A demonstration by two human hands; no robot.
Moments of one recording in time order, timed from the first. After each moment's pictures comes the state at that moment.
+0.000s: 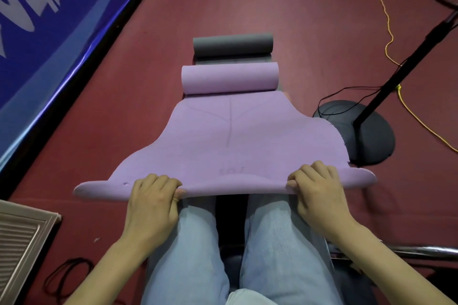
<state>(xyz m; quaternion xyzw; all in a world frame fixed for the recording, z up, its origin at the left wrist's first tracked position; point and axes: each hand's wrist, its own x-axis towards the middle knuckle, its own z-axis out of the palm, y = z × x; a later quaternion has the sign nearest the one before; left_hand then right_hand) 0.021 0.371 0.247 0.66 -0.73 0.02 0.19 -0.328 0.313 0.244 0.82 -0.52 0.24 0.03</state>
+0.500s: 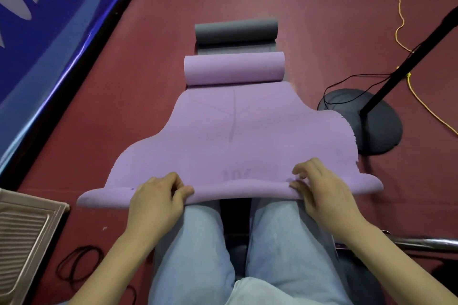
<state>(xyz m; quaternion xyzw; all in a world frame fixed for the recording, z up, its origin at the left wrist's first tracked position) 0.016 0.374 0.254 0.78 -0.60 -0.14 0.14 -0.331 0.324 0.242 0.82 -0.51 0.23 -0.12</state>
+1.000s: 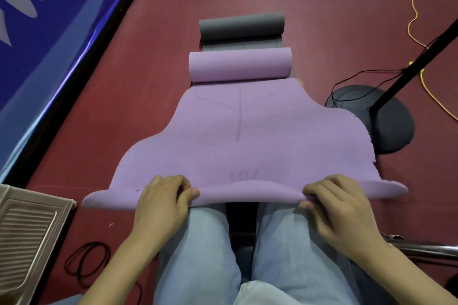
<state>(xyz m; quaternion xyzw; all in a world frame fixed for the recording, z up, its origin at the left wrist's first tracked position) 0.018 0.372 0.252 0.76 -0.62 -0.15 0.14 -0.339 0.343 0.241 0.84 -0.47 0.26 -0.06</state>
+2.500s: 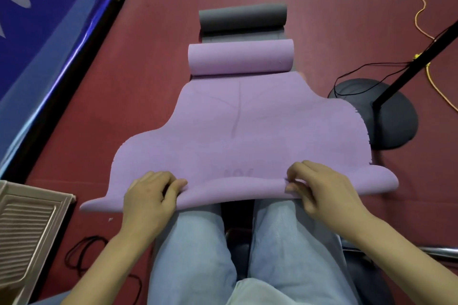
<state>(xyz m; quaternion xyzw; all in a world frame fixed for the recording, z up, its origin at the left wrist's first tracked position) 0.034 0.373 0.238 0.74 -0.64 -0.08 0.21 -0.317 0.312 0.253 0.84 -0.49 0.16 -0.17</state>
